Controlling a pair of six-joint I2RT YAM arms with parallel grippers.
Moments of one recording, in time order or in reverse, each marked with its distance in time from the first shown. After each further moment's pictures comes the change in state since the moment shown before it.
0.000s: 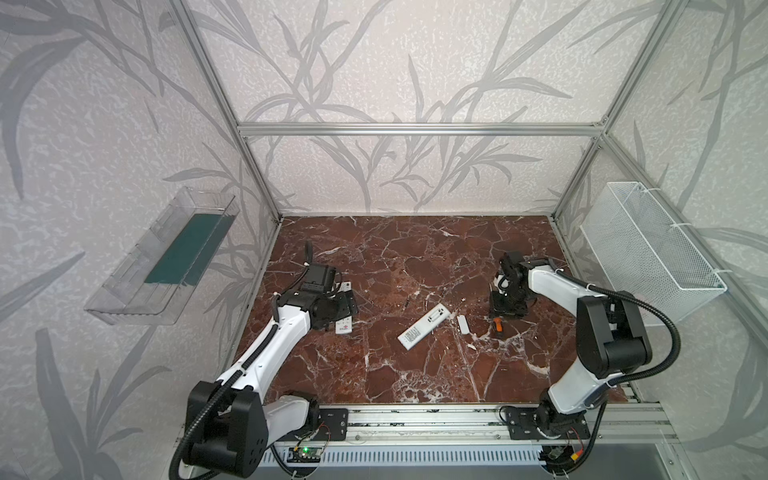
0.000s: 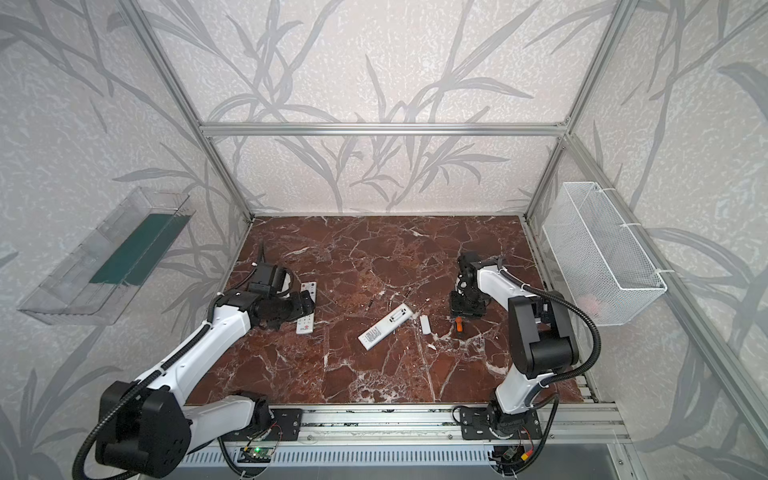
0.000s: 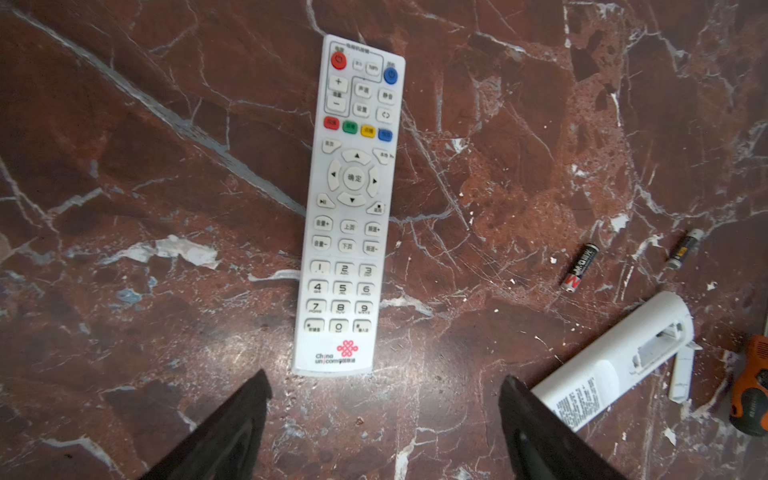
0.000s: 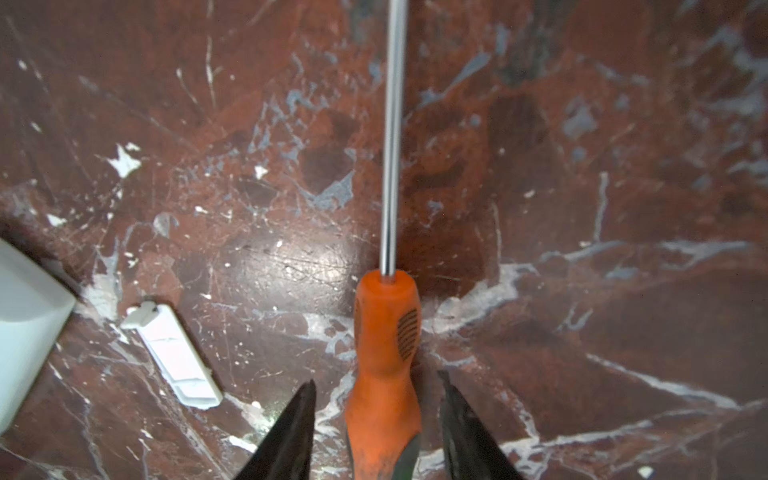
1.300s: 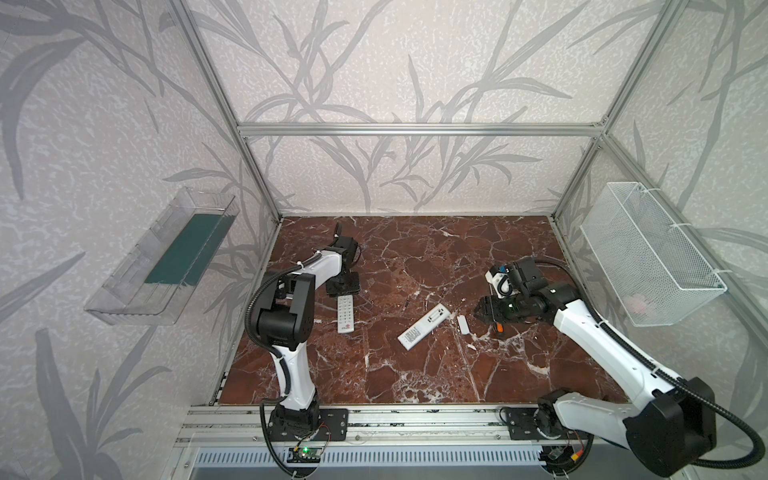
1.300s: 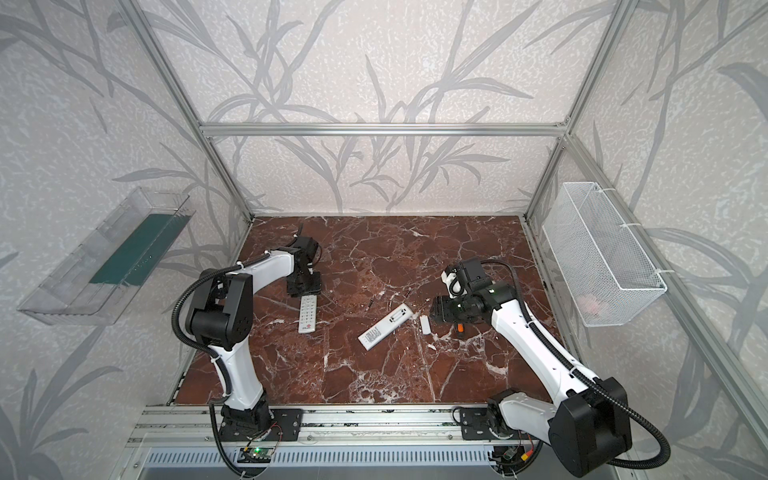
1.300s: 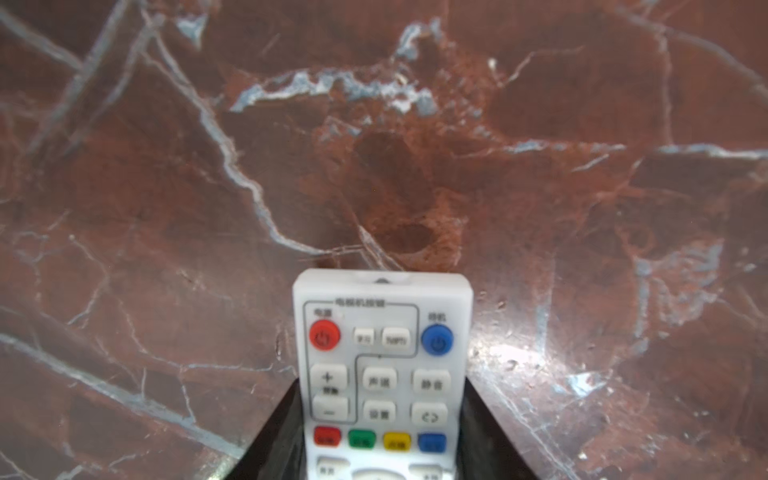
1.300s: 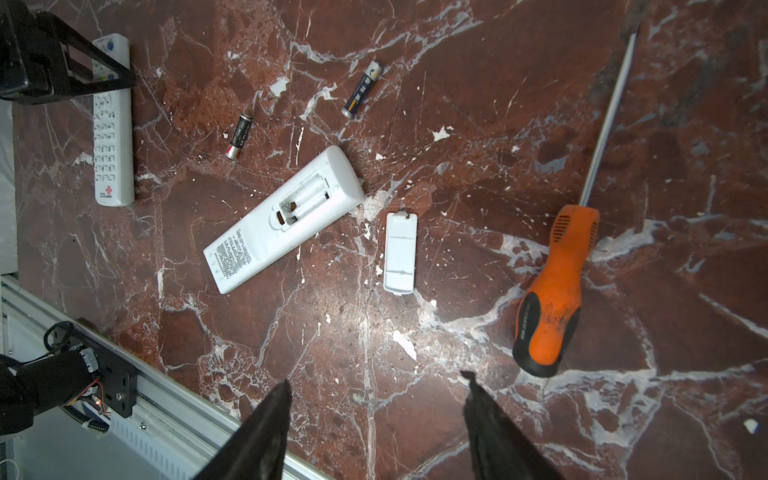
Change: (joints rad) left arm 0.008 0.732 0.470 -0.032 -0.161 0.176; right arm 0.197 -0.508 -0.119 0.013 -0.132 0.070
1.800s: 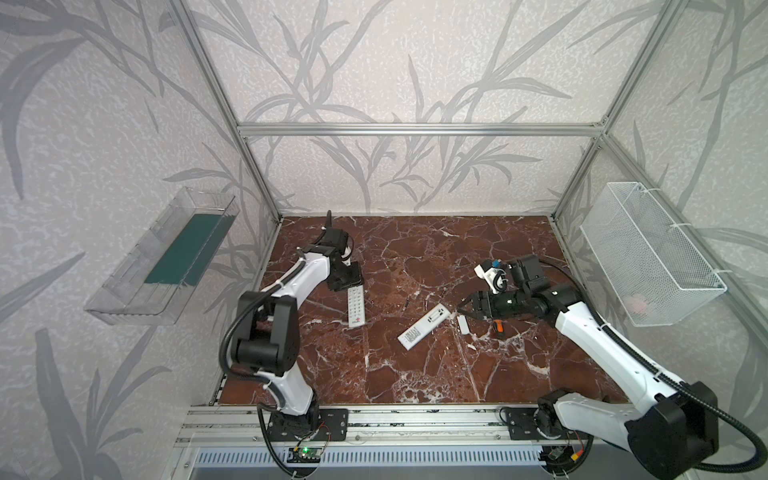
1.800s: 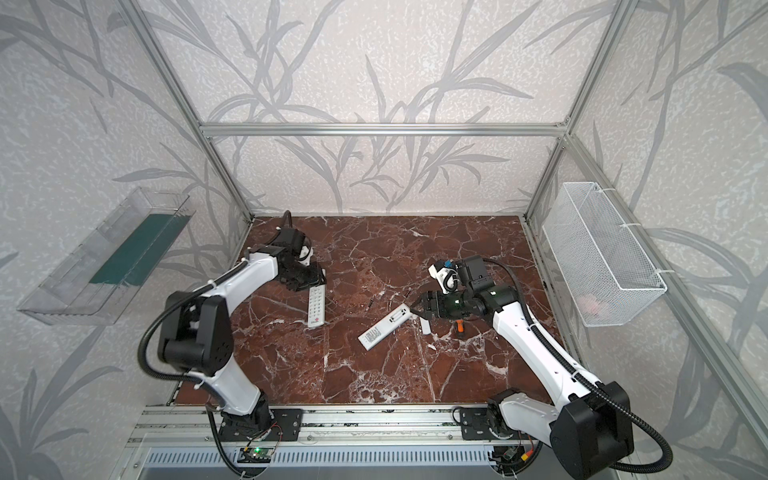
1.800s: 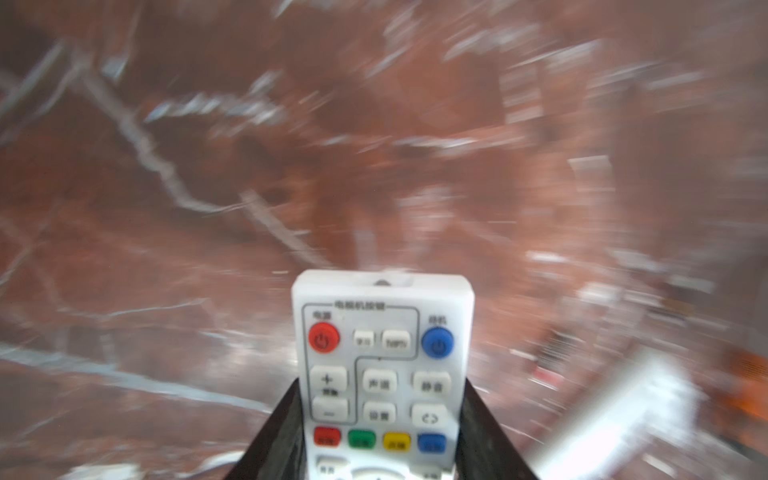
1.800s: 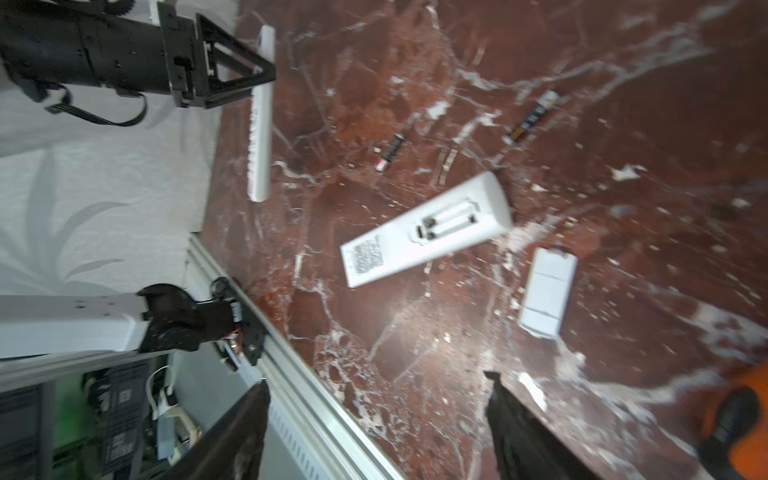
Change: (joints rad) left arm 0.011 -0.330 -0.071 0.084 0.415 -0.039; right arm 0.006 -0.013 -0.008 0.202 -0.416 0.045
